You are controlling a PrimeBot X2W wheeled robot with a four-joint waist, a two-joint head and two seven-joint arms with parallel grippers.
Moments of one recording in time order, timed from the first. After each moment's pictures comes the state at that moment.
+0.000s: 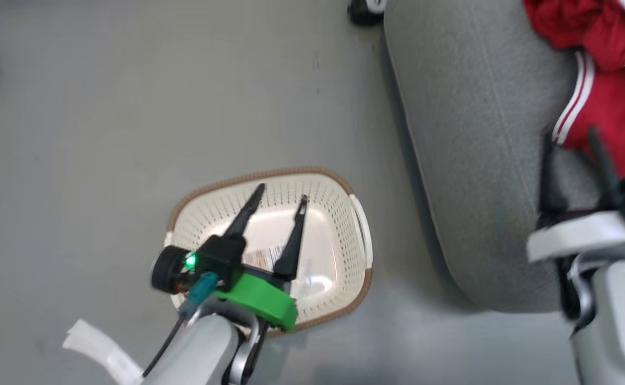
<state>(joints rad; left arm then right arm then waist) -0.38 0.17 -0.70 0.25 -0.47 0.14 -0.26 -0.32 -0.16 -0.09 0.25 0.19 0.13 -0.26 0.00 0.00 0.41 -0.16</state>
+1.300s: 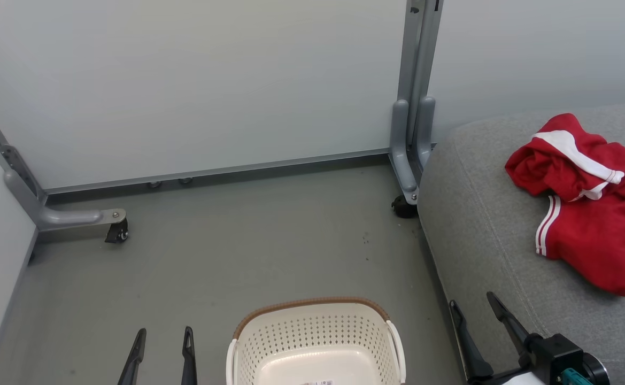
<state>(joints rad) 0.29 0.06 -0.12 -0.03 -0.10 0.03 -0.26 0.16 -0.10 0.16 0.11 0.16 0.13 -0.26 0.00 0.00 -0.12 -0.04</state>
